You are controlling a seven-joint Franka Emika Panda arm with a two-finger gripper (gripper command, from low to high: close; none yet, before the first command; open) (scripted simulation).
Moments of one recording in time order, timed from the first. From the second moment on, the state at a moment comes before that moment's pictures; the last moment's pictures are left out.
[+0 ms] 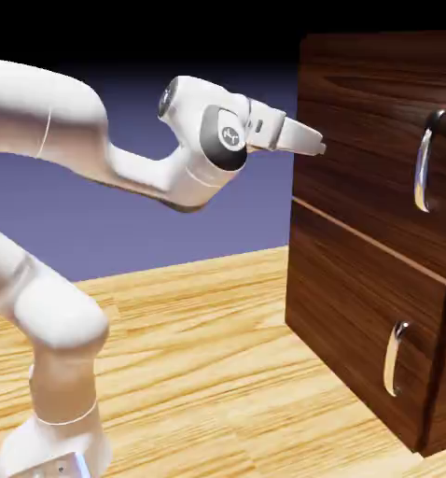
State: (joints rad) arm 0.40 -0.70 -0.46 -2.50 -1.16 3.08 1.60
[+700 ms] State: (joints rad) arm 0.71 -0.80 -0.83 -2.26 -2.07 3.11 2.28
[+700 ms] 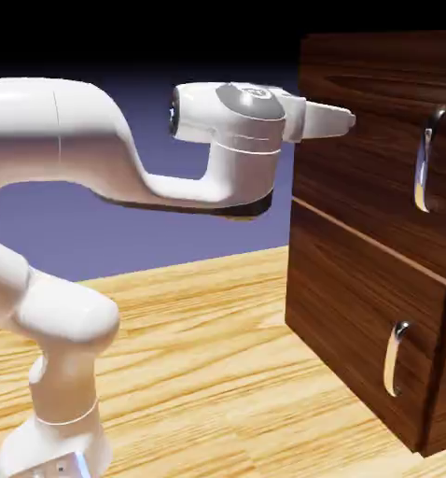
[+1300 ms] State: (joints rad) arm 0.98 -0.89 -1.14 -2.05 -2.86 3.14 2.86
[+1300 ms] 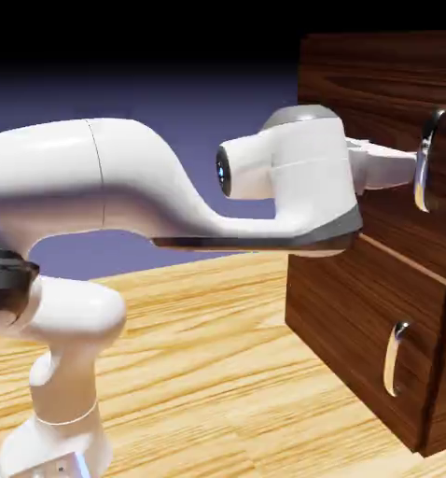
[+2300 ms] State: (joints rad) arm 0.45 -0.83 -0.74 -2.38 -2.62 2.91 2.90
